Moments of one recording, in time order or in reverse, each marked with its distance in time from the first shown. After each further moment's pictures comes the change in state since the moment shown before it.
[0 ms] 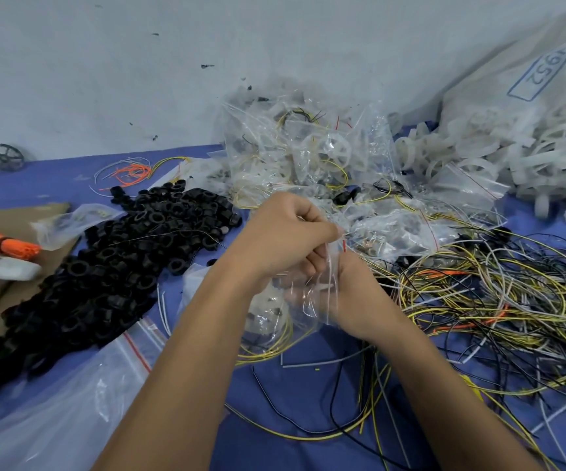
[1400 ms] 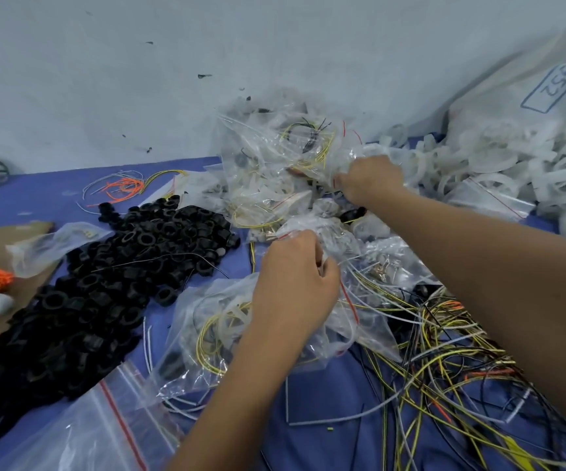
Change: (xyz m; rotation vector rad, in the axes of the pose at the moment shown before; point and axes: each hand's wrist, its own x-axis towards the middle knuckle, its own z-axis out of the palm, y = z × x) left_hand 0.040 -0.057 0.029 0.560 0.434 0.285; right_hand 0.210 0.056 -0.109 -1.274 0.093 0.425
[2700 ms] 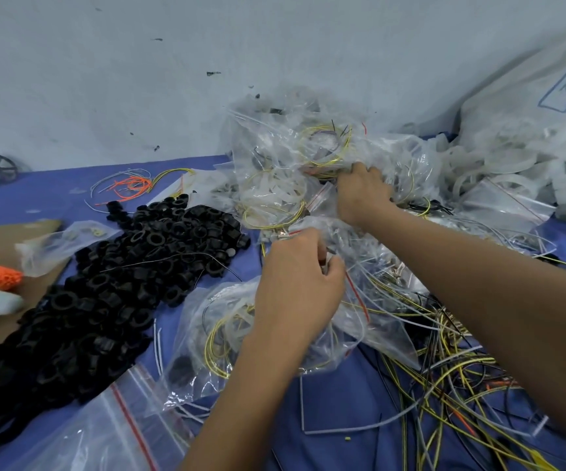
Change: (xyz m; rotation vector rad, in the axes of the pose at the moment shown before) left_hand 0.003 -0.008 -0.011 -0.051 0.010 -0.064; right_hand -0.013 -0.040 0.014 0.115 -0.062 0.025
